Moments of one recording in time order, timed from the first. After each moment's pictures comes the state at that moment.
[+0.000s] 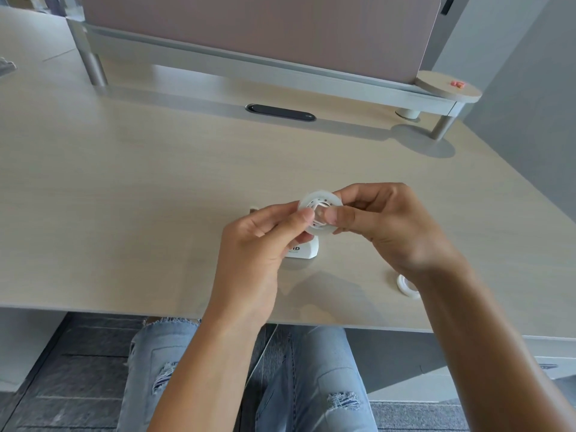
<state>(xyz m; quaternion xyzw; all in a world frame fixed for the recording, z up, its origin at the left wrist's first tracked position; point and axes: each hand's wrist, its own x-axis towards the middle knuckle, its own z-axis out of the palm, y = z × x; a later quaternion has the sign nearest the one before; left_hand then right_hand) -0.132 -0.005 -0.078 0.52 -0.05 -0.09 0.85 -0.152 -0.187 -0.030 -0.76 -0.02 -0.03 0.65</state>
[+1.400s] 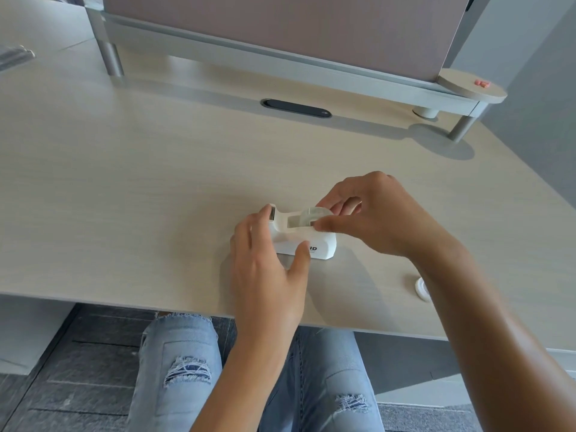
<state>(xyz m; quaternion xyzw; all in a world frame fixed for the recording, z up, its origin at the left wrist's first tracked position) -0.141 -0.006 -0.122 0.85 -0.03 0.20 0.48 -0.114 -0.177 -0.032 -0.95 -0.05 -0.04 0.30</state>
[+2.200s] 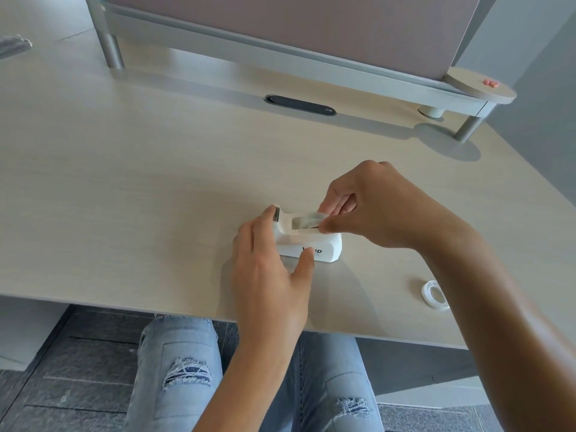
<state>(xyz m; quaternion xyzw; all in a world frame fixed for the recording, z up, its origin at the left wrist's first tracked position) -0.142 -0.004 -0.118 0.85 -0.01 0.18 0.49 -0.100 -0.166 -0.016 -0.98 -0.06 0.02 0.21</state>
